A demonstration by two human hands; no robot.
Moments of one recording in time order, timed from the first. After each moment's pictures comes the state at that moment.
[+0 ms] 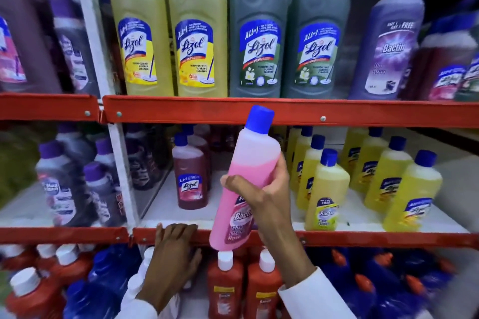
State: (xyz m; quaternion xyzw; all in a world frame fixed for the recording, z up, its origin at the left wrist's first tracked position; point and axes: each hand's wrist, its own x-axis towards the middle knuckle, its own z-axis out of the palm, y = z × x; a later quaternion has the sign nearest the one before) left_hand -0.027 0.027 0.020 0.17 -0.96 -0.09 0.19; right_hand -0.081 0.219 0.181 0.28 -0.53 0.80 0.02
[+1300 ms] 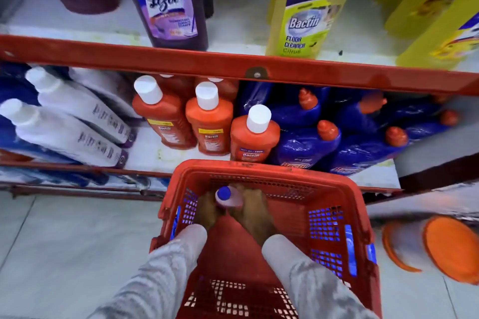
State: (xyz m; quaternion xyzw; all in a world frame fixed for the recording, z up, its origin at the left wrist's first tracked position) left_hand -0.045 0.261 -0.267 0.35 -0.83 -0.44 -0.08; right_hand -0.114 0.385 -0.217 0.26 -0.87 0.31 -0.26
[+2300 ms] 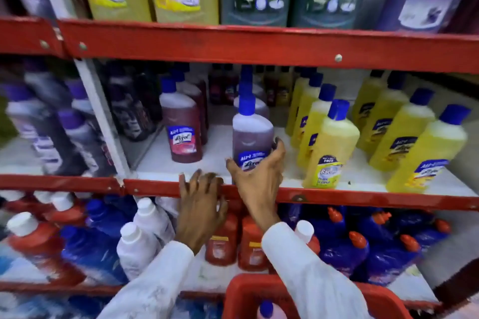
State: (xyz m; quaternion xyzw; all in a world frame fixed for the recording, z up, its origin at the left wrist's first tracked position) left_hand -0.076 0.086 -0.006 0.17 -0.95 -0.05 0.27; right_hand -0.148 0.193 0.065 0.14 -0.80 0.57 0.14
